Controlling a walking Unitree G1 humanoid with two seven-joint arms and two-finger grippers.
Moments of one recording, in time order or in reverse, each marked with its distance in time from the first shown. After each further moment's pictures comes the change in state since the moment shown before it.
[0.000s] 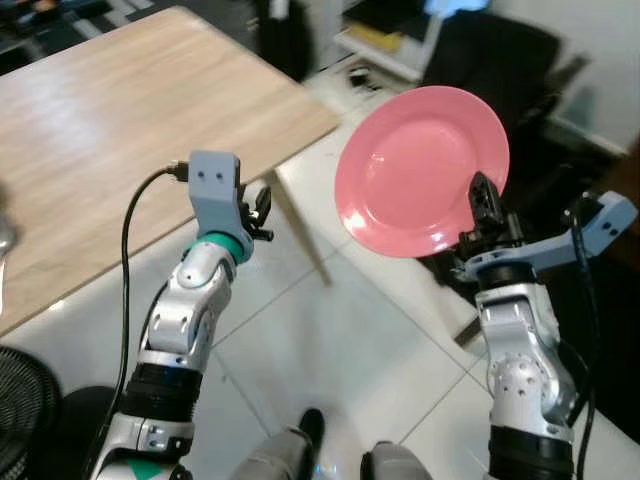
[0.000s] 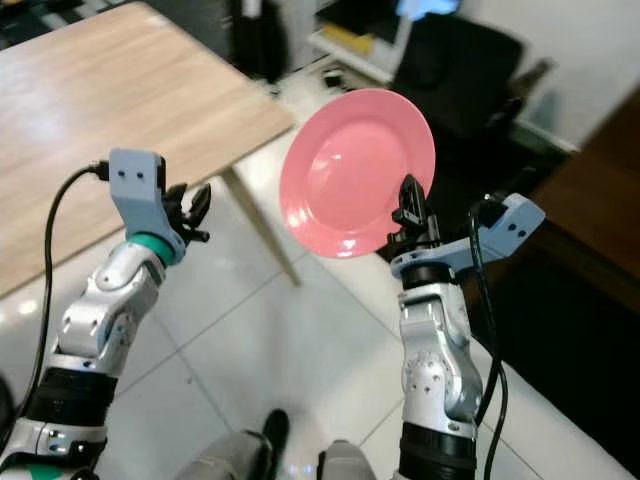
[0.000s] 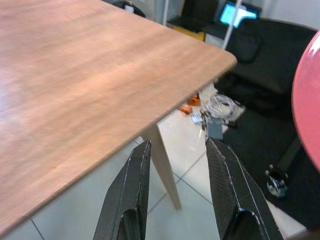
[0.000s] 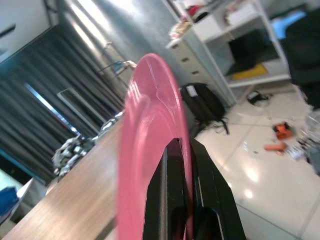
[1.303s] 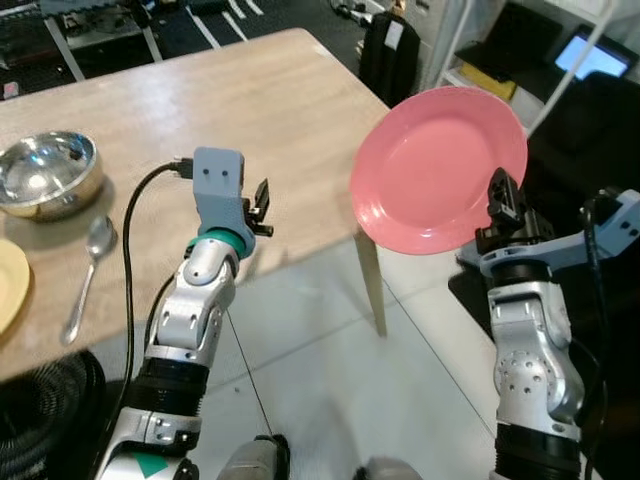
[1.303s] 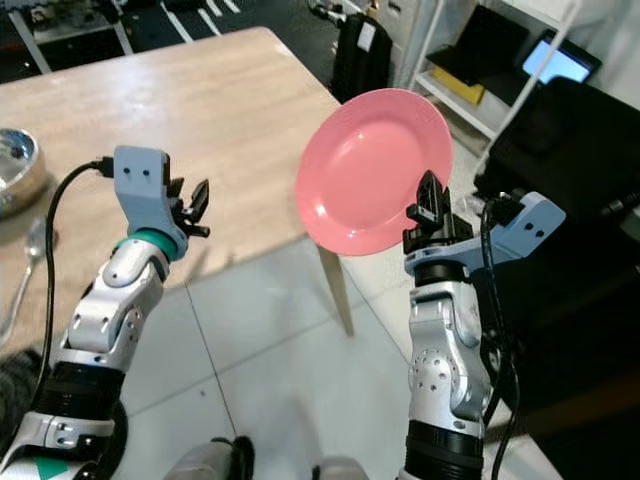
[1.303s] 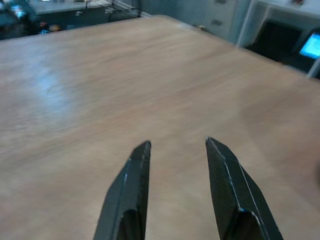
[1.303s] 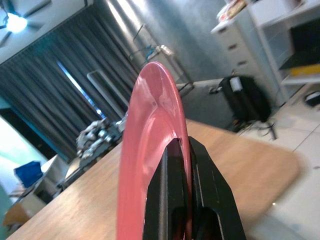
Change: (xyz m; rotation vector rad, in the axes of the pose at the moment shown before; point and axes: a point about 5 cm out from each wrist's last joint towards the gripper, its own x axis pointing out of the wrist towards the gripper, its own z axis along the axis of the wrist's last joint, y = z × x) left arm 0.005 0.009 0.004 0.070 -0.032 0.076; right arm 0.004 0.002 0.005 -0.022 -0.052 -0.022
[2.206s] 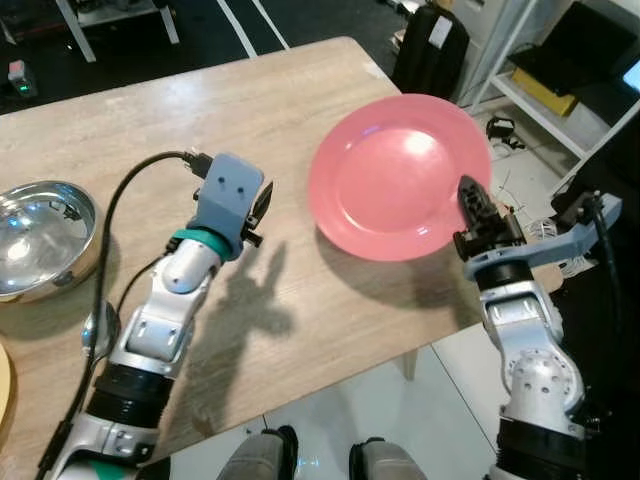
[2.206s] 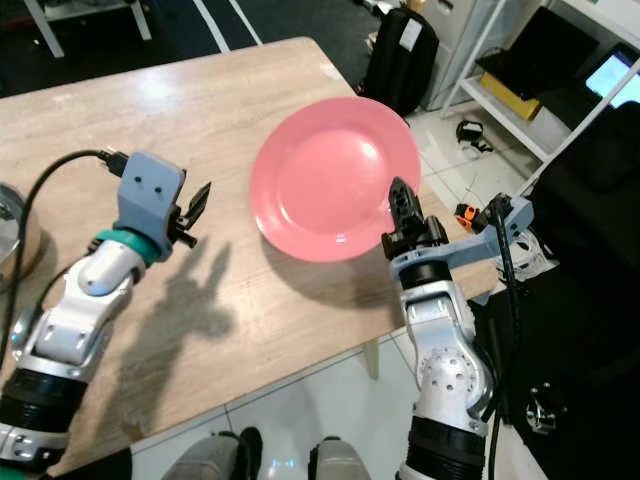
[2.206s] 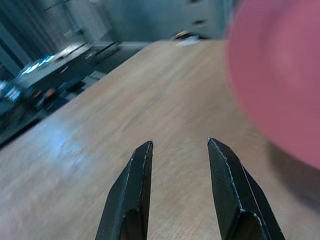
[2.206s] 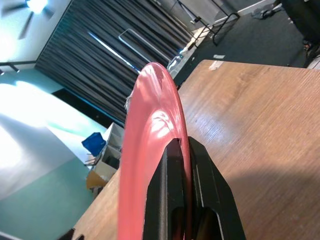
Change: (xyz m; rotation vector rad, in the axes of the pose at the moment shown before) left arm -0.018 0.001 0.017 0.376 -0.138 -0.281; right arm -0.002 -0.008 -0.007 0.279 0.190 0.054
